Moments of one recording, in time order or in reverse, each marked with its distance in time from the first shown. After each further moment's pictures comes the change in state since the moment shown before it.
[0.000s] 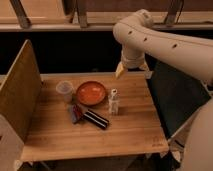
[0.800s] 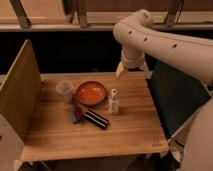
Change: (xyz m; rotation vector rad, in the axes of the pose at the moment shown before) arm 0.000 0.000 0.000 0.000 0.000 0.000
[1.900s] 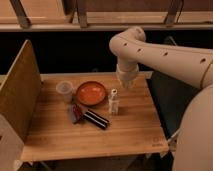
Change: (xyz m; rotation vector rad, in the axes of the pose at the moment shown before) arm 0.050 0.045 0.054 -0.081 0.176 -0.109
